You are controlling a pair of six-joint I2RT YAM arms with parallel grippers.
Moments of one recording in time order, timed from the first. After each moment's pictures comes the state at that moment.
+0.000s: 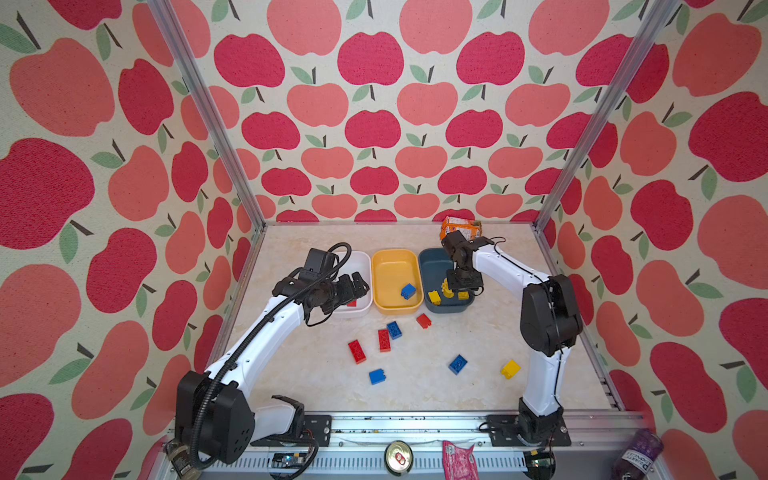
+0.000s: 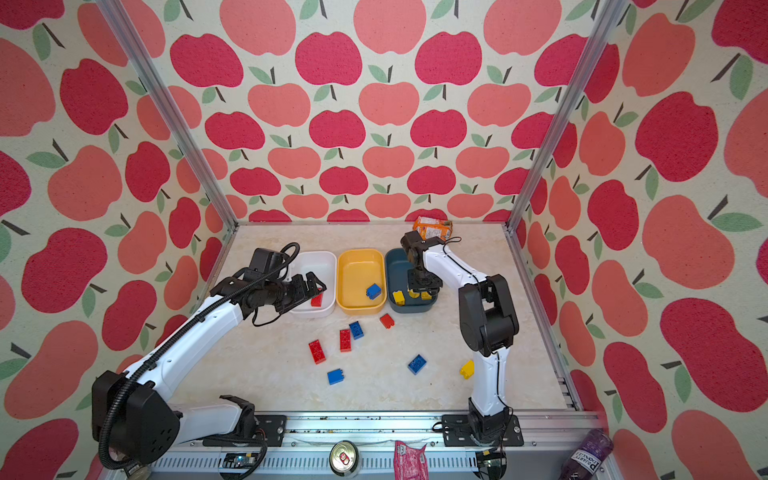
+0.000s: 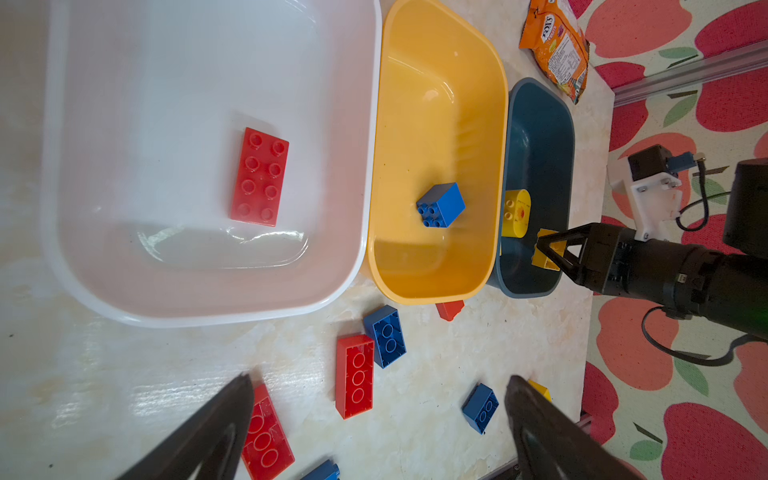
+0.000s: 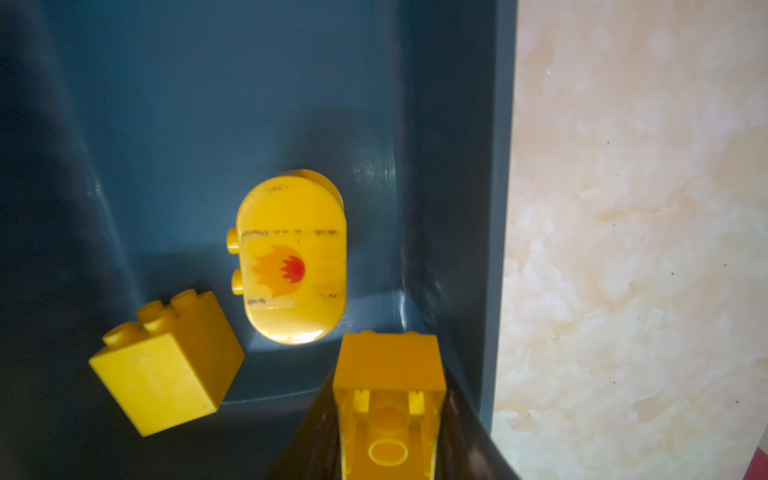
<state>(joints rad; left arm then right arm) -0.34 1.28 1.06 -0.69 0.28 -0.67 0.48 1.98 1.59 -1.04 0.21 0.35</state>
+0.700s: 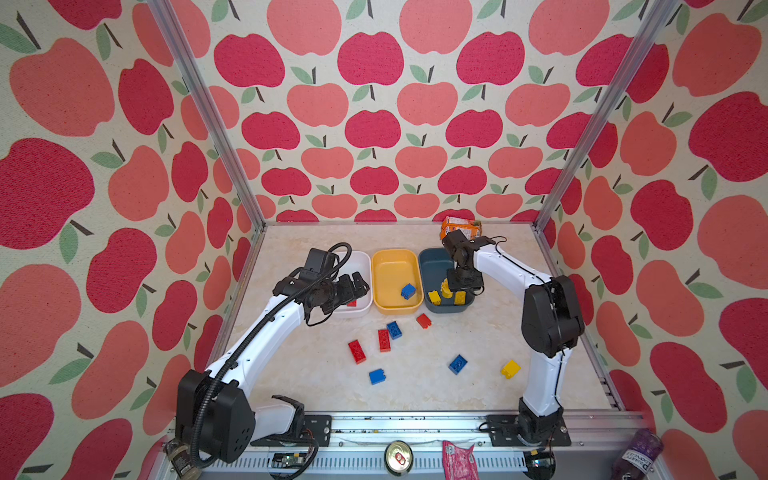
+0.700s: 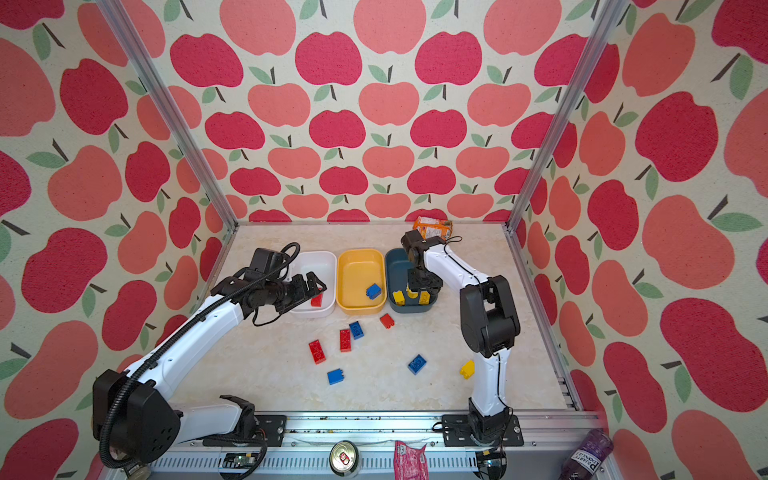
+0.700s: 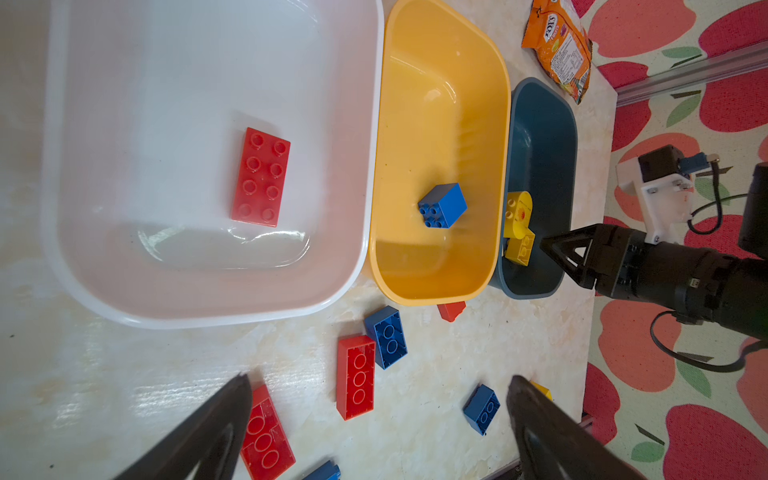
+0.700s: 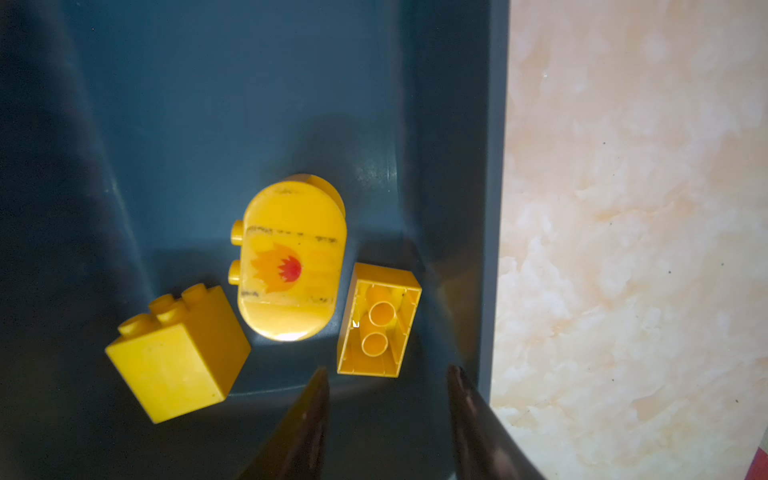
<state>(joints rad) -0.34 1.29 1.06 -0.69 0.28 -0.67 0.48 1.95 1.59 -1.05 0.20 0.36</state>
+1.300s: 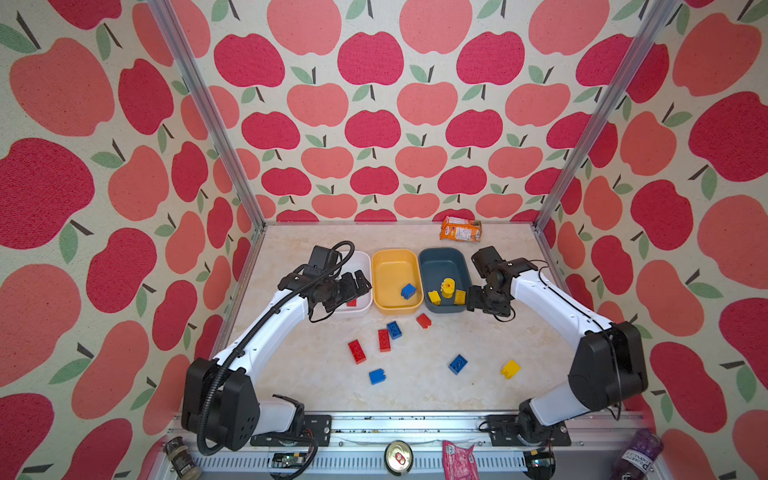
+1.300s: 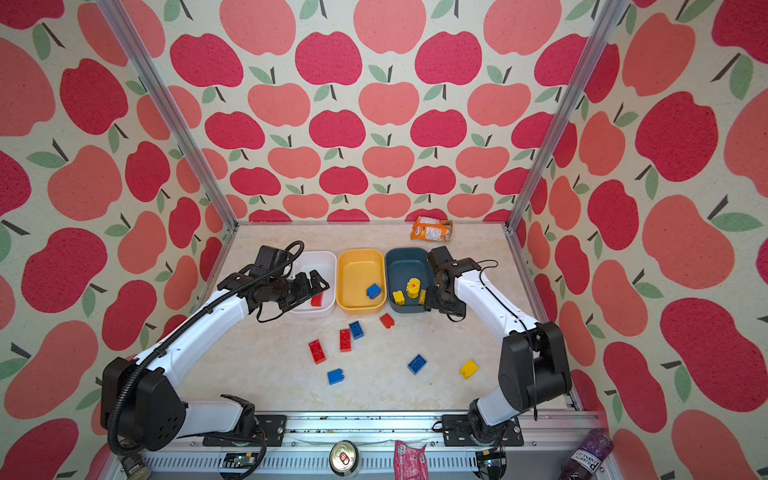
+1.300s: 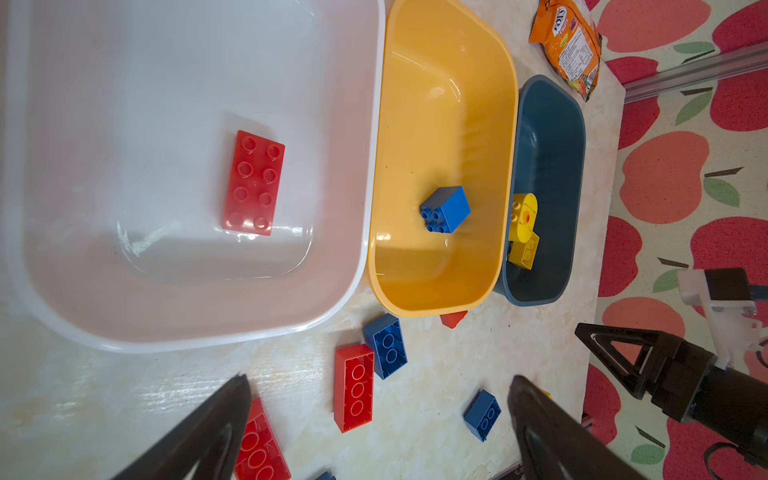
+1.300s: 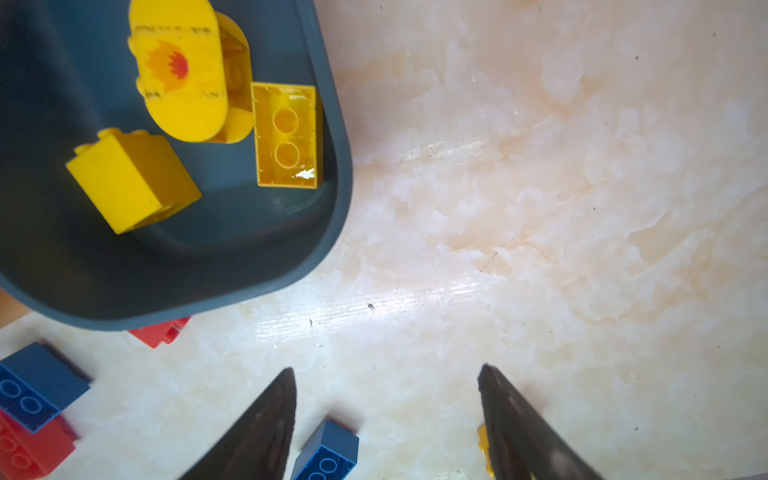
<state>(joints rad) -0.34 1.35 1.08 -0.67 0.30 -0.67 0.41 1.50 1.15 -1.05 0.08 0.52</state>
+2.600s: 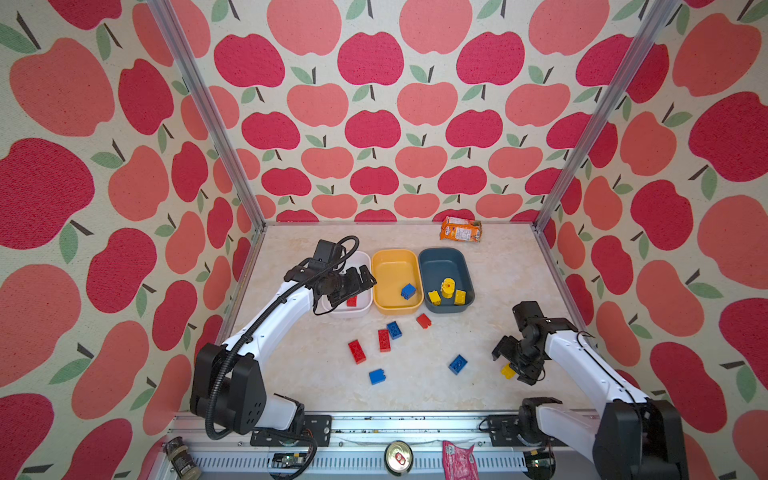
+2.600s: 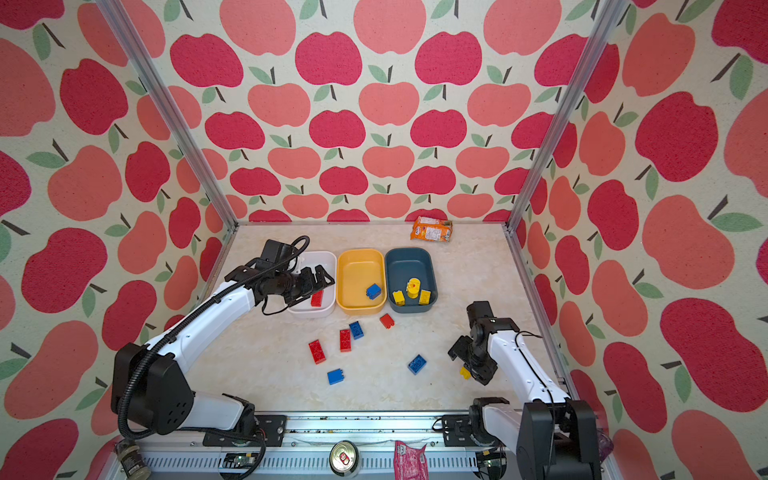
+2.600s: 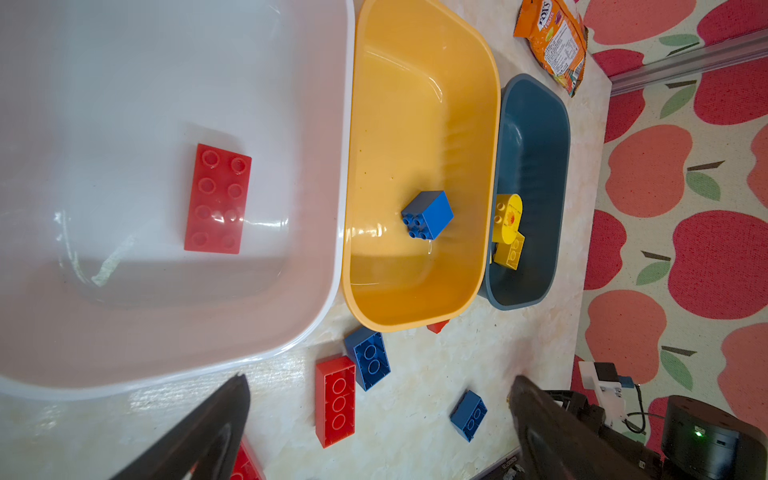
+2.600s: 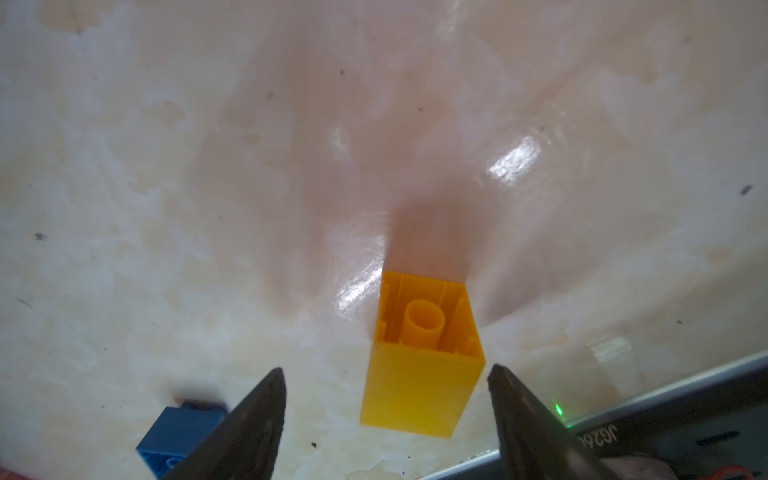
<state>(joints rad) -0.35 1.42 1.14 -0.66 0.34 -0.66 0.14 1.12 0.59 -1.01 -0.09 0.79</state>
